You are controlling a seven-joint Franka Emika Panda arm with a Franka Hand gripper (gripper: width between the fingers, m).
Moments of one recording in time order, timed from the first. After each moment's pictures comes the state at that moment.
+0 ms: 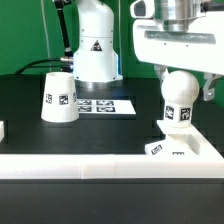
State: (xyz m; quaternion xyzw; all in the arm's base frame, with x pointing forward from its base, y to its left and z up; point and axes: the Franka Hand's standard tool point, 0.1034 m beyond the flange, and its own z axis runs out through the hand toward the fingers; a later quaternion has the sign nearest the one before) arm 0.608 0.116 0.121 -0.91 0.42 0.04 0.06
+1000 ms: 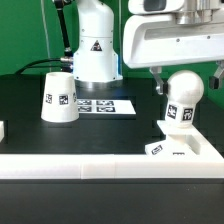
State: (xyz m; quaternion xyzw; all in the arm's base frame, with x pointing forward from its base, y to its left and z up) arm 0.616 0.115 0.123 -1.00 -0.05 -0.01 0.05
